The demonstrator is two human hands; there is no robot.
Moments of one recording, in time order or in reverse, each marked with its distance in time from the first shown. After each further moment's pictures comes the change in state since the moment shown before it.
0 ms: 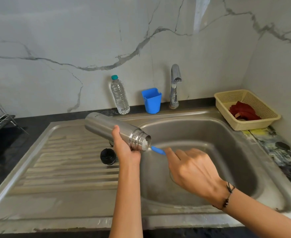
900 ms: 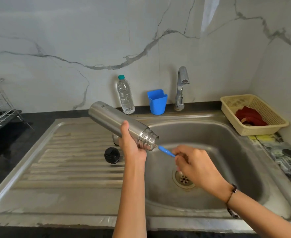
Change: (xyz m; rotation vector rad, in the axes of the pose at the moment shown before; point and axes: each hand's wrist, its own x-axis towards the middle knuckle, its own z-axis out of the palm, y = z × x) left_hand 0.002 0.003 0.003 0.058 -0.025 0.019; right_hand 0.007 0.004 0.012 0.765 -0.168 0.344
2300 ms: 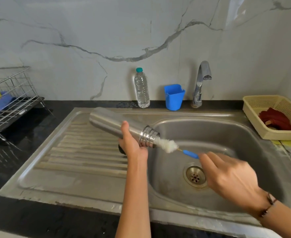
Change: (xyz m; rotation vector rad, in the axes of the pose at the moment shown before) left_hand 0.016 0.020 -0.031 -0.107 0.165 0.054; right_hand -0.022 0.013 -0.025 -0.644 0.213 -0.514
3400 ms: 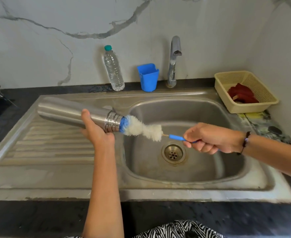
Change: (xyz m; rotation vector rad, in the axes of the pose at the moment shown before) left_hand 0.007 0.004 -0.012 0.039 0.011 0.202; right_hand 0.018 0.063 0.009 1.190 -1.012 0.822
